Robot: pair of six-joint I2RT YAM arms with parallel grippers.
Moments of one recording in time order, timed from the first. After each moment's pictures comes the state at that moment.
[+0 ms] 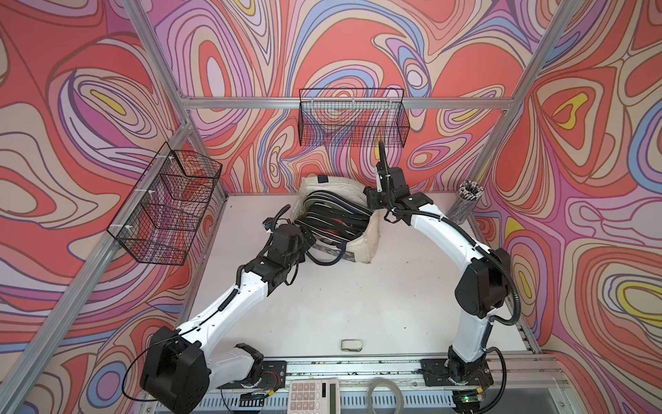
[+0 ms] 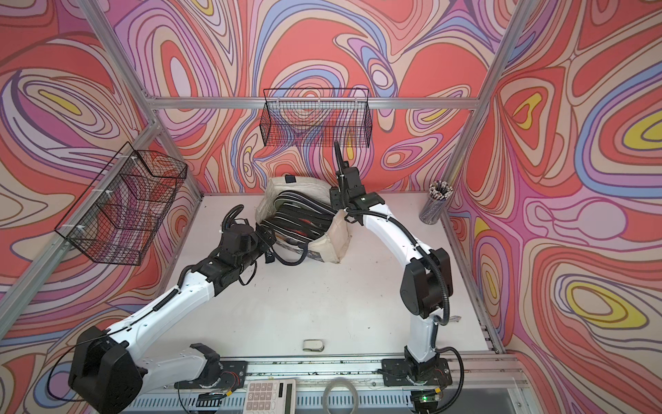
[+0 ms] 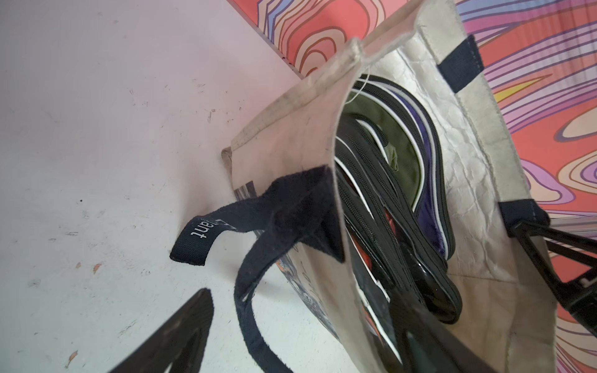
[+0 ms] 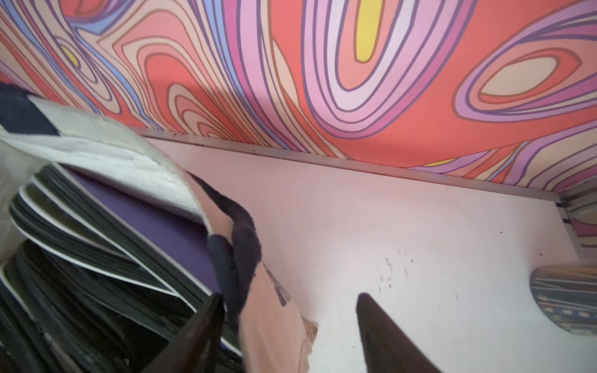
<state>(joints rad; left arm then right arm) -0.47 1.24 0.87 -0.21 -0.25 -1.03 0.44 1.91 1.79 -0.51 0.21 0.14</state>
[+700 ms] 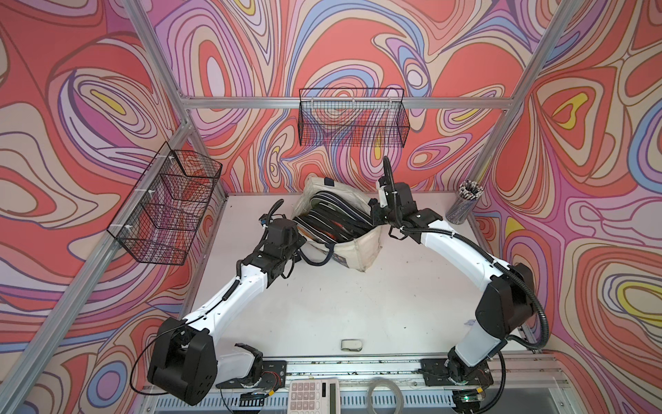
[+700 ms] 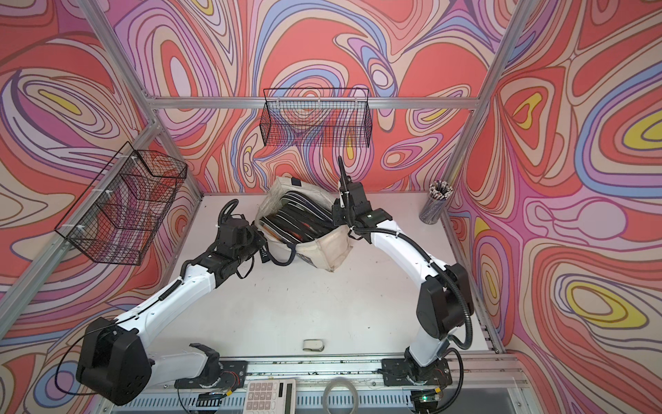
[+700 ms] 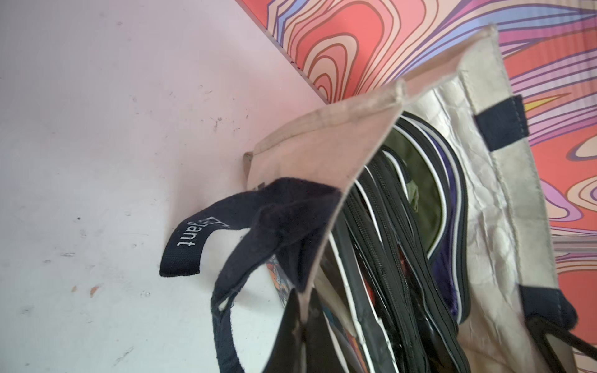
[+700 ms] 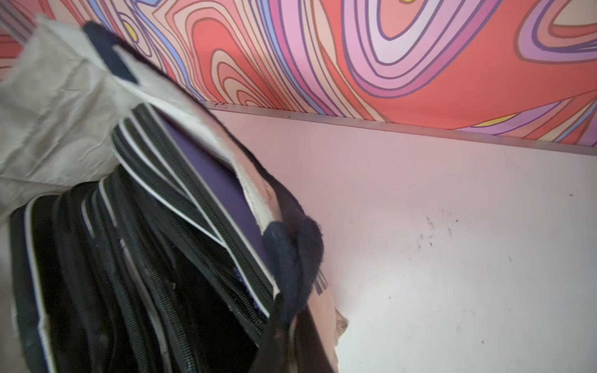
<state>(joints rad) -0.34 1.28 0.90 -0.20 -0.15 -1.00 0.51 1.67 1.48 -0.44 0.11 0.21</state>
